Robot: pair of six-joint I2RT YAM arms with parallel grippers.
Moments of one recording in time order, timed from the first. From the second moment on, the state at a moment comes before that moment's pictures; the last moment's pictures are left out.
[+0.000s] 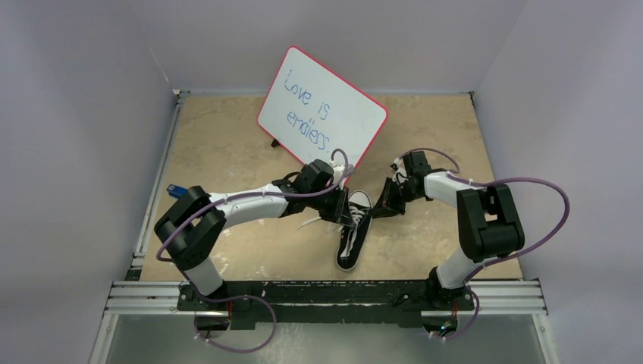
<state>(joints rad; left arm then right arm) -0.86 1.69 1.00 -0.06 0.48 -0.65 0.18 1.63 0.80 -0.45 -0.57 0.53</state>
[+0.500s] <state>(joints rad) -0.86 1.58 0.98 -0.14 0.50 -0.65 0.19 1.67 0.86 -0.50 -0.55 0.53</state>
